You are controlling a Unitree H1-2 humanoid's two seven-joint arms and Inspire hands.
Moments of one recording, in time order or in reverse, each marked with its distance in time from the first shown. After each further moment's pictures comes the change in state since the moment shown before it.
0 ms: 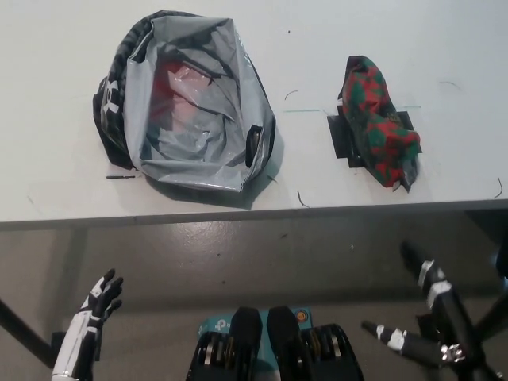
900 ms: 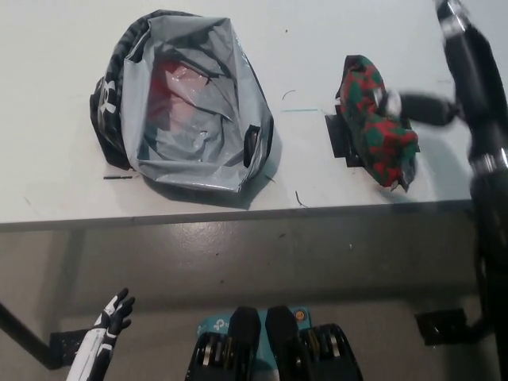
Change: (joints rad) left_arm 0.026 0.003 -0.027 0.049 0.051 -0.004 0.000; right_arm -0.771 -0.064 -0.013 -0.025 -0.479 0.503 0.064
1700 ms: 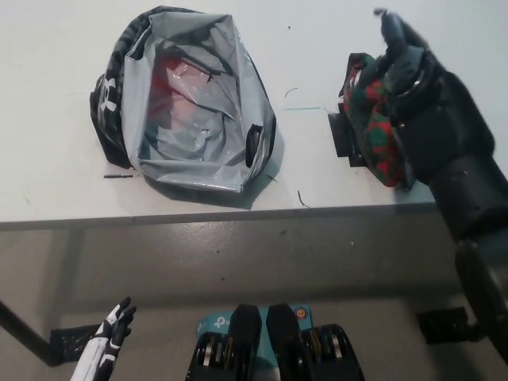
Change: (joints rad) left_arm 0.021 0.012 -0.012 -0.003 0.035 -0.026 -0.001; right_arm -0.533 0.068 0.055 1.247 -0.044 0.209 -0.157
